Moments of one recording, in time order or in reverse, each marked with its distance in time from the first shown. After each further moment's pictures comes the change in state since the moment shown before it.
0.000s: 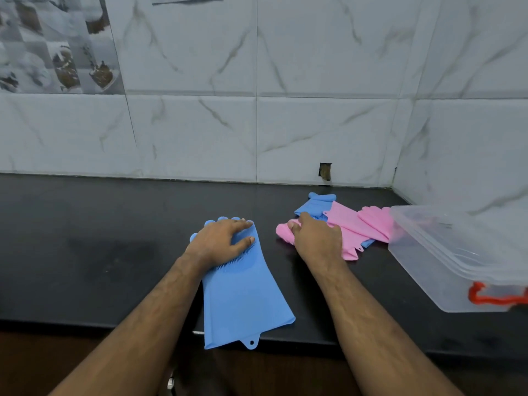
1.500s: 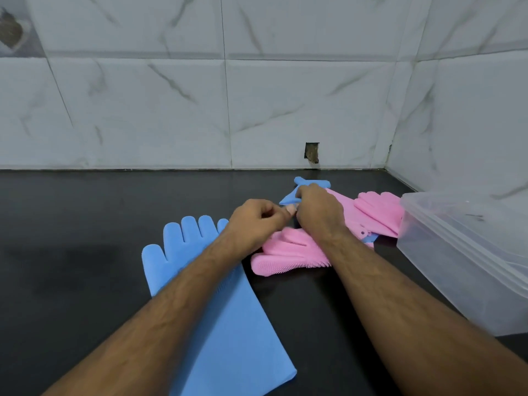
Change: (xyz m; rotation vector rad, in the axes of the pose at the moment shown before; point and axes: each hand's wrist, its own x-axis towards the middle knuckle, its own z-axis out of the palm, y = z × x) left_hand 0.071 0.085 0.034 -0.695 -0.044 -0.050; right_hand 0.087 0.035 0.025 0.007 -0.033 0.023
